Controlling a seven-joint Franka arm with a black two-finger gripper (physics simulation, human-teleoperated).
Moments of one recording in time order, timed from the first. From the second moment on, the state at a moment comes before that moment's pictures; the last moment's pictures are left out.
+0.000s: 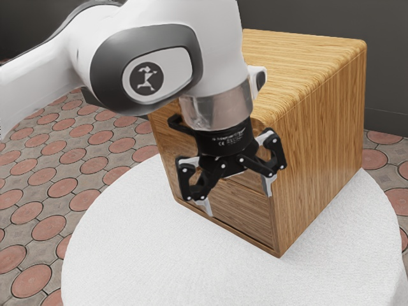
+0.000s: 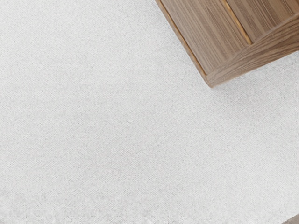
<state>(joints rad) -0.50 0.00 0.10 -1.45 0.01 1.48 -1.33</state>
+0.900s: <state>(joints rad) -0.05 -0.33 0.03 -1.73 0.00 1.53 -1.47</state>
